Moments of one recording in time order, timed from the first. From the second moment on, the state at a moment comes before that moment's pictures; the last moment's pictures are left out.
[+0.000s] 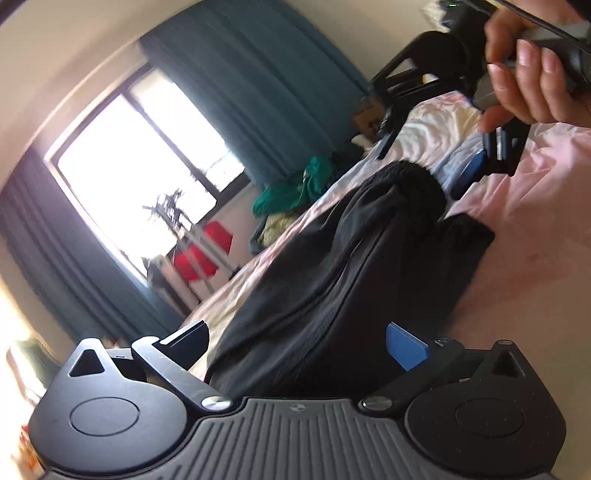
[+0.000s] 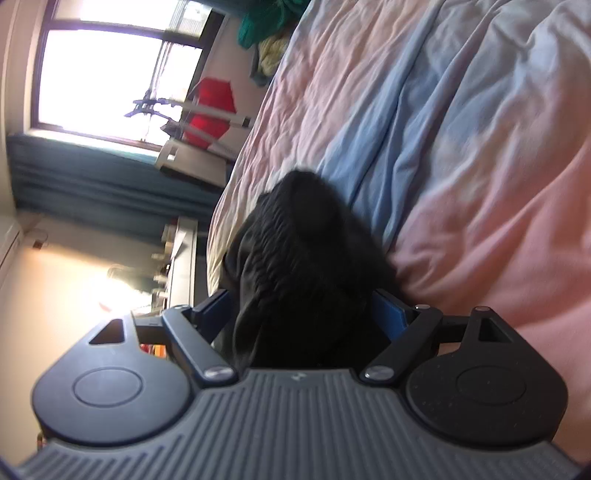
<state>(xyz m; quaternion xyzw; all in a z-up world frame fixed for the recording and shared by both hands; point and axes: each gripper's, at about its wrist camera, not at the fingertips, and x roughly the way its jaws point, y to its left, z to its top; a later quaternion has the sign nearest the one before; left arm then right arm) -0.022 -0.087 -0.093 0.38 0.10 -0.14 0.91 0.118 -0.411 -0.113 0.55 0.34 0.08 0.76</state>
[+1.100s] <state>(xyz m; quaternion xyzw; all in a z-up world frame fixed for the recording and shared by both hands) 0.020 -0.029 -0.064 0.15 0.21 -0.01 0.97 0.134 -0.388 -0.089 0.41 0.27 0.03 0.87</state>
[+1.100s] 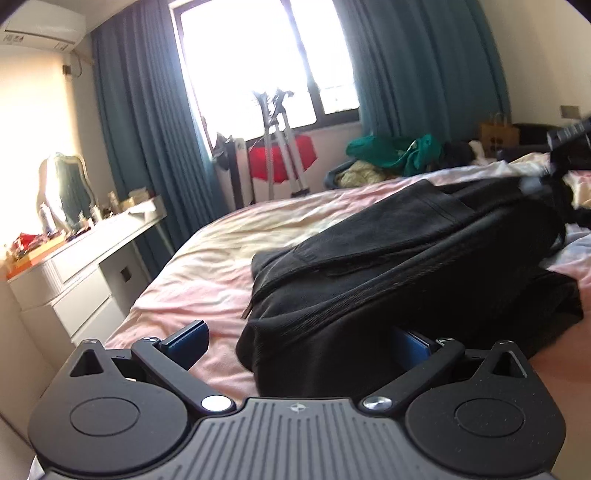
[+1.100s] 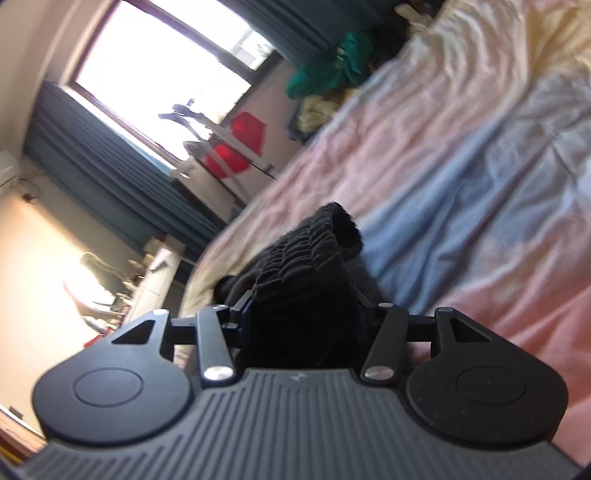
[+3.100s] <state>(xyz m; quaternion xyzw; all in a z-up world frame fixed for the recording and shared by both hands) 0.165 0.080 -0.095 -0.27 0.42 -0.16 0.85 0.147 -0.345 -0.105 0.35 0.35 0.05 0.87</state>
